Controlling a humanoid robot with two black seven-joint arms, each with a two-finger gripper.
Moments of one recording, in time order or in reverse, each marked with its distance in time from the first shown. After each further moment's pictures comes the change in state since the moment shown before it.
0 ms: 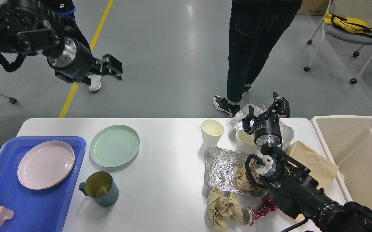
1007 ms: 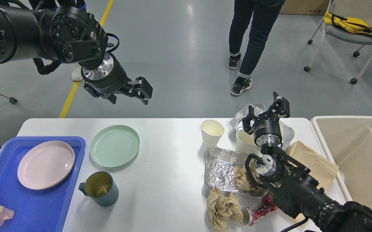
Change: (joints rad) left arm -0.106 -0.156 0.001 -0.099 0.000 -0.041 0.000; right arm 0.002 0.000 -0.001 0.000 0.000 0.000 0.000
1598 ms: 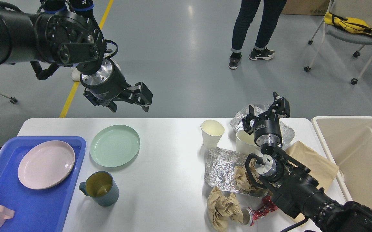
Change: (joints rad) left arm 0.004 0.024 -0.029 -0.037 -0.004 -0.040 -0.002; right arm 0.000 0.000 0.001 0.000 0.000 0.000 0.000
